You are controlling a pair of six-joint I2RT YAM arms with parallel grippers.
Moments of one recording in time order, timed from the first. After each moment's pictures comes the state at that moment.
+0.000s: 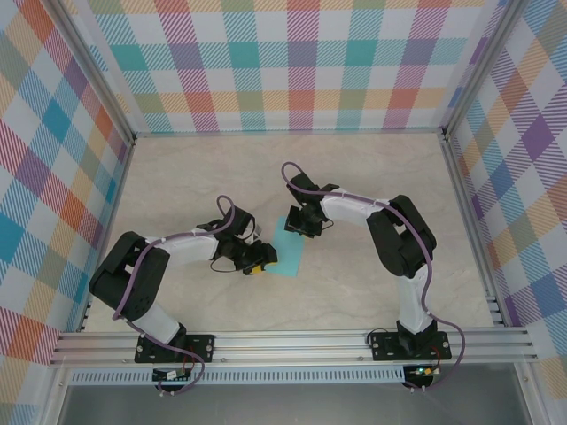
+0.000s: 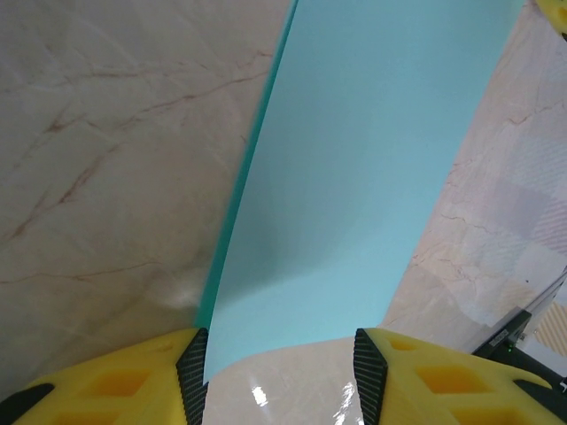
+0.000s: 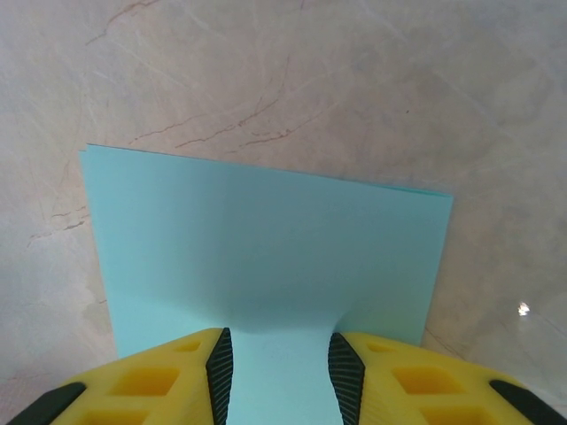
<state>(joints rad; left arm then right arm) -0.54 1.60 0.75 -0.30 0.54 -0.81 0.66 2.04 1.38 -0.58 -0.15 0.86</state>
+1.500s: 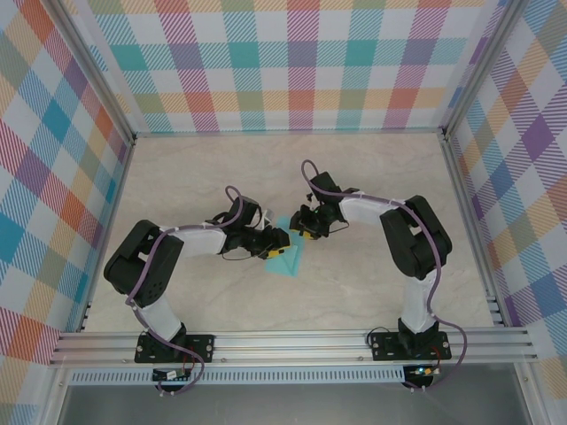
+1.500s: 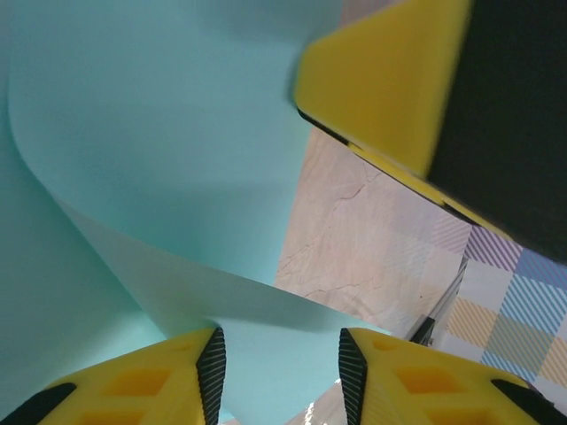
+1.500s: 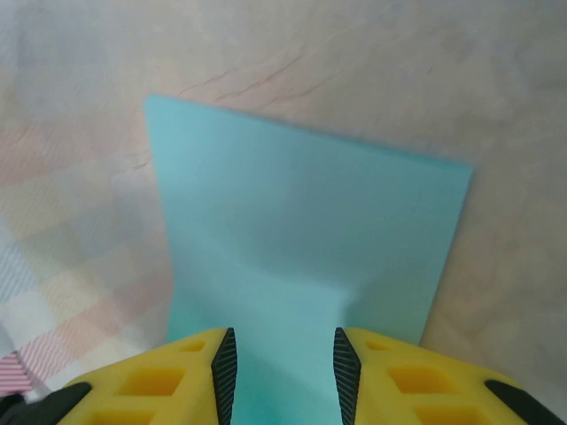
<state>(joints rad) -0.55 1.72 0.81 0.00 0.64 -0.90 0.56 1.93 1.20 -0.39 -0.48 0.80</state>
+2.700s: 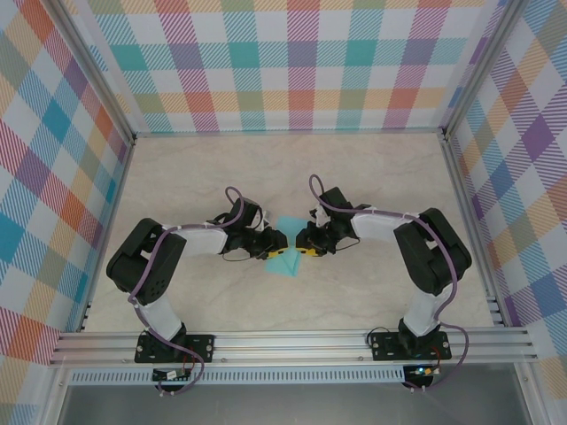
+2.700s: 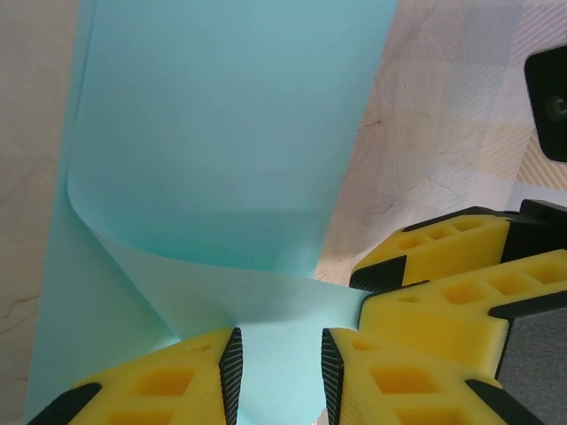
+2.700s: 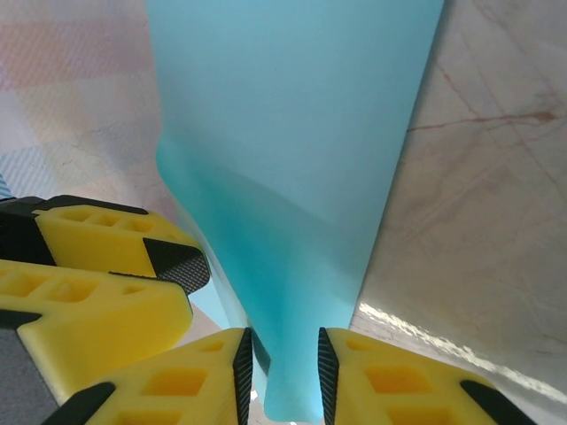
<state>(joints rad) -0.55 1.74 0.81 -0.01 0.61 -0.89 0.56 1.79 0.97 -0.31 -0.64 0.76</state>
